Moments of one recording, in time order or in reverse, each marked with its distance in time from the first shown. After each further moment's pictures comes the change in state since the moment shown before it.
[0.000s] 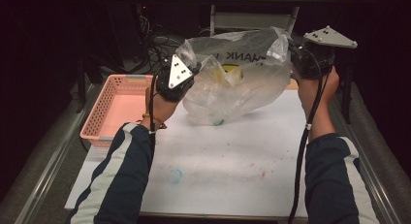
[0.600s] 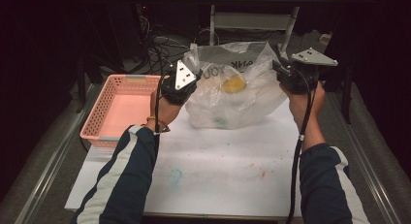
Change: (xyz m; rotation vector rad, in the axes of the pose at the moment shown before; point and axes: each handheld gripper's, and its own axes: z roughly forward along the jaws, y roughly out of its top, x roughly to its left) left arm -0.010 -0.020 0.021 0.079 -0.016 -0.020; right arm 0.011 -0.052 0.018 0.068 0.109 0.043
